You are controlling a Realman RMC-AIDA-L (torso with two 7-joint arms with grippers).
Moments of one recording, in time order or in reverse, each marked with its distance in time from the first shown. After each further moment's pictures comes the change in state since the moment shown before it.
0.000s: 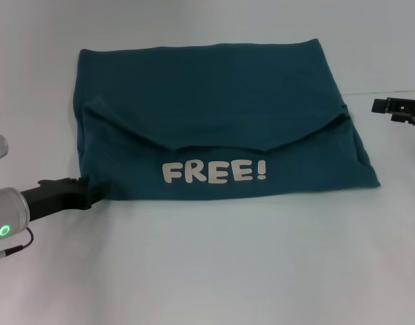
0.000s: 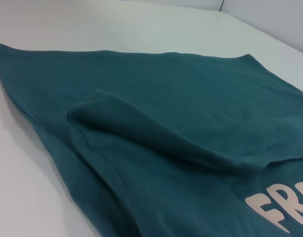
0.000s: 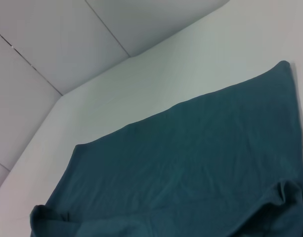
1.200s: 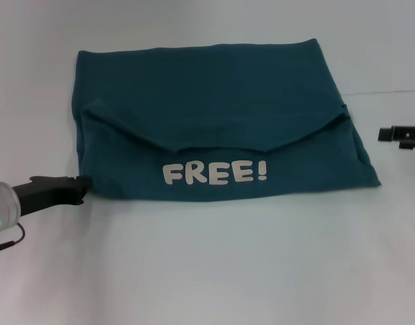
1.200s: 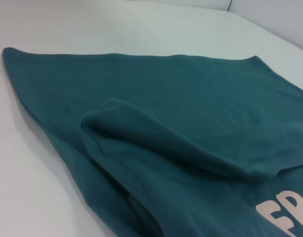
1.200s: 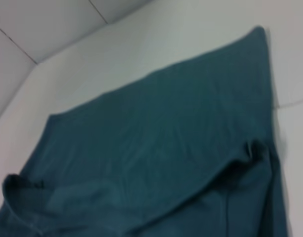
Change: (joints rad) left arm 0.009 0.002 -0.003 0.066 0.055 0.028 -0.088; right arm -0.009 -0.014 -0.010 0.002 -0.119 -0.017 0.049
